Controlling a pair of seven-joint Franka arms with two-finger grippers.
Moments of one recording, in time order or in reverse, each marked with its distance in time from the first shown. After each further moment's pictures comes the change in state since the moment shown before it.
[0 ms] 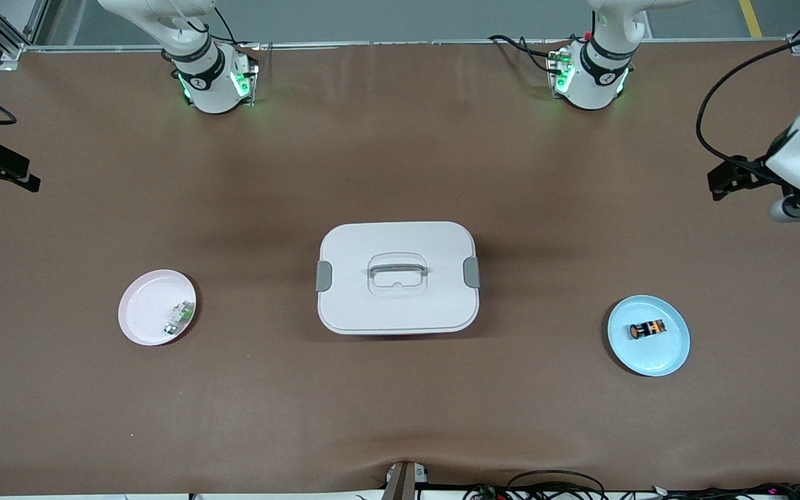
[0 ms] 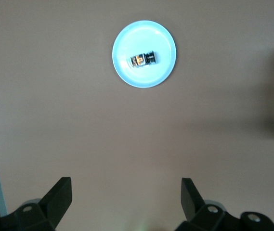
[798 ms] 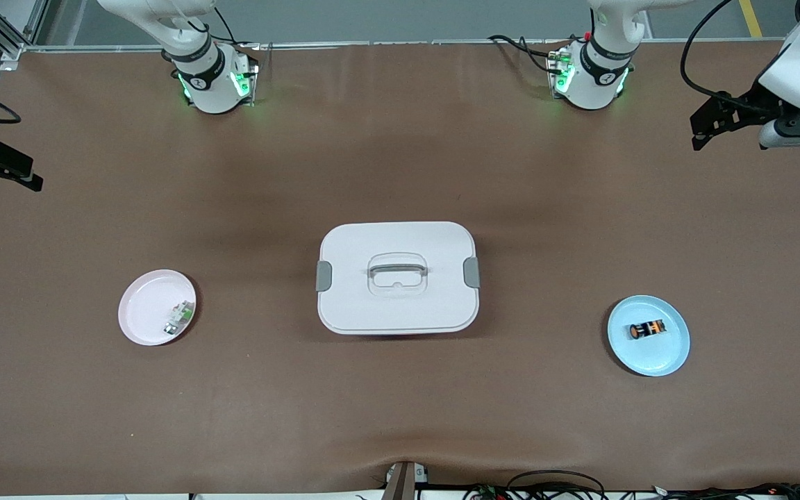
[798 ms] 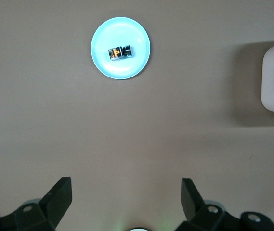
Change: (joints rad) left arm -0.014 -0.222 0.035 -0.190 -0.131 0.054 0.011; right arm 0.005 -0.002 0.002 0.000 -0.007 0.000 0.000
